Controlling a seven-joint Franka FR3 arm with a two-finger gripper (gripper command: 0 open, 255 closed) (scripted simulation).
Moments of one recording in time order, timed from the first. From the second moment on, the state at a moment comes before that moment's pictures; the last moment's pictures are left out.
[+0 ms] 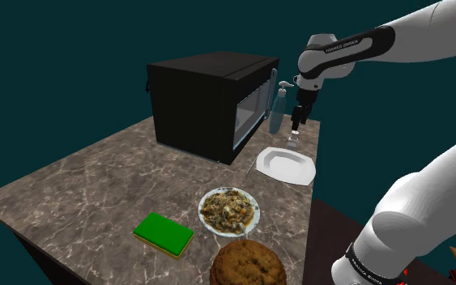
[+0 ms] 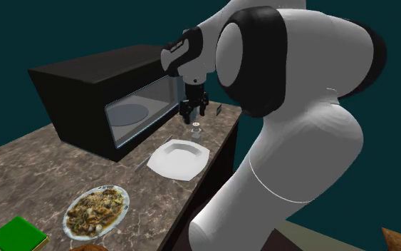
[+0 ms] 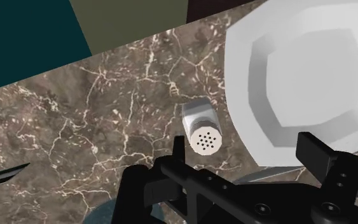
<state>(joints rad) -0.07 -0.29 -0.38 -2.26 -0.10 1.95 -0.53</state>
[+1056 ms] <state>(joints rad) -0.08 -0.20 -0.42 -2.29 -0.09 2.09 -0.58</state>
